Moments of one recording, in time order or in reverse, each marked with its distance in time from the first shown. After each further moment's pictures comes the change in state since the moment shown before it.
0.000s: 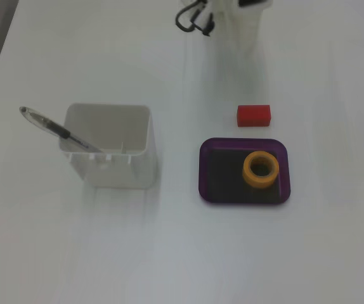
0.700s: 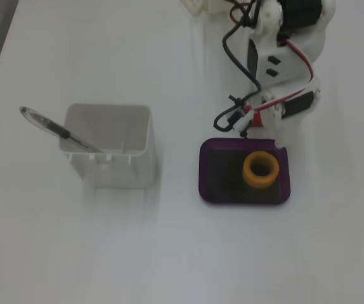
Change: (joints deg) arm -3.2 -57.2 -49.5 1.4 2.3
